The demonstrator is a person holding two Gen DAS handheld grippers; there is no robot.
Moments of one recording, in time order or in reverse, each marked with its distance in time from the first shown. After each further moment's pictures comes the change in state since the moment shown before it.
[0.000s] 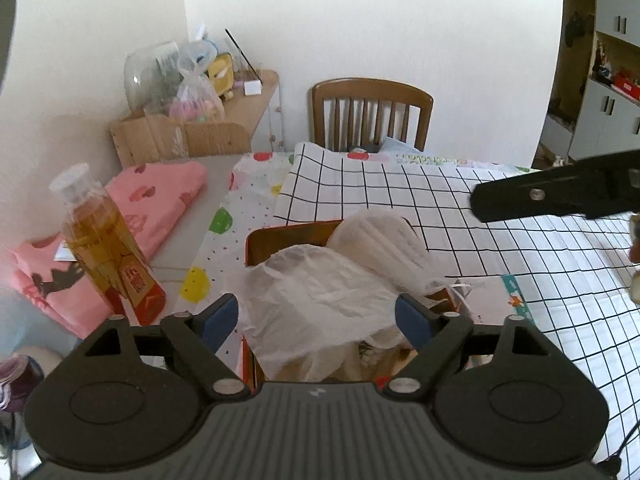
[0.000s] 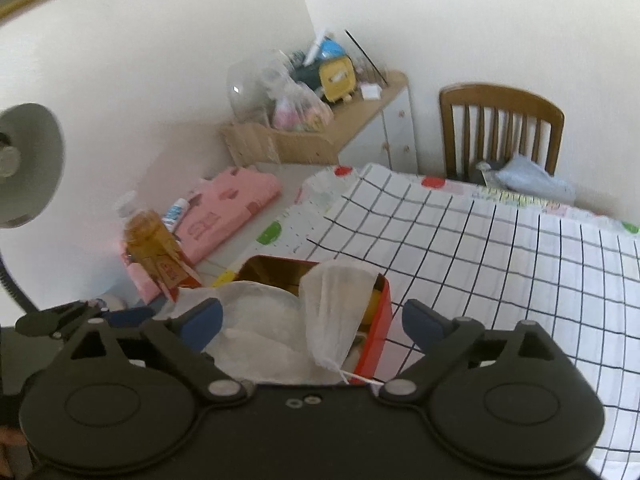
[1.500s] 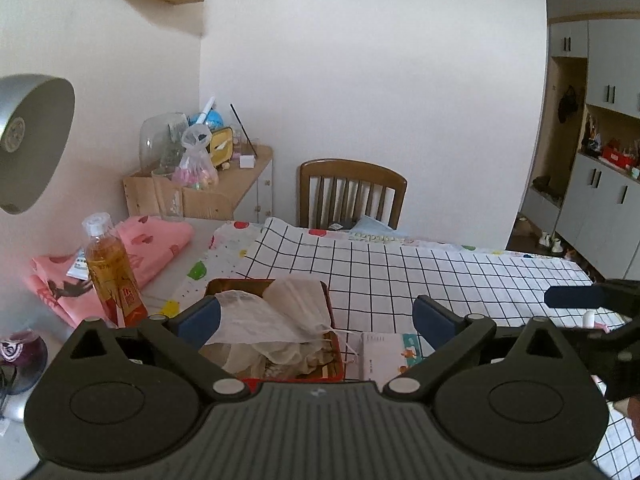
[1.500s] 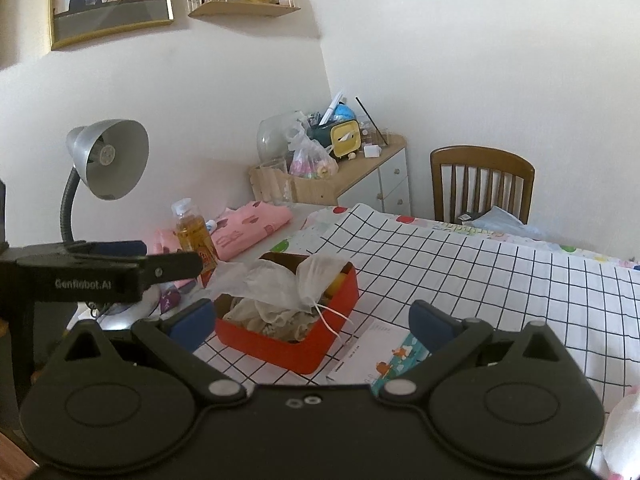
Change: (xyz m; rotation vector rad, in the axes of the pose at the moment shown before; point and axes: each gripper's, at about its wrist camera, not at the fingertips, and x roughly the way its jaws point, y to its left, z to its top) left arm -0.118 -0.079 -0.010 -0.092 -0.228 -0.006; right arm -0.158 -0.020 -0.084 -0.081 -0.183 0.020
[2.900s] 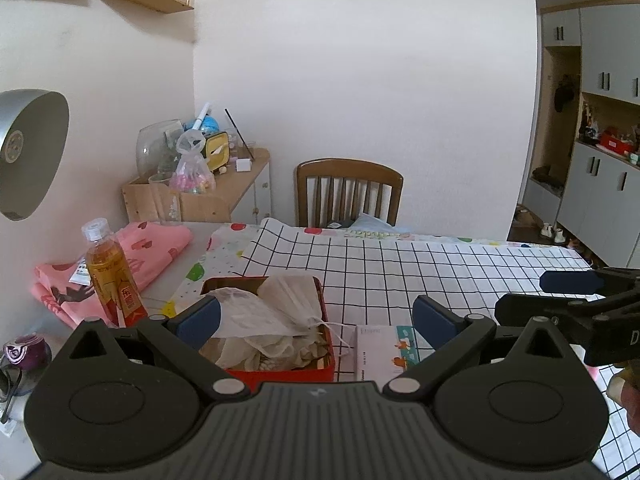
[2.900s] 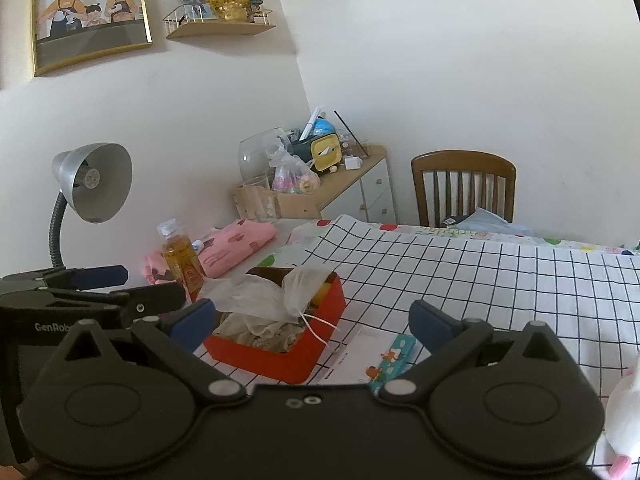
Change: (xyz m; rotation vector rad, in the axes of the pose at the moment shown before) left arm -0.009 -0.020 -0.008 0.039 -0.002 0.008; right arm -0.005 -0.005 -0.008 0.062 -0.053 -0.047
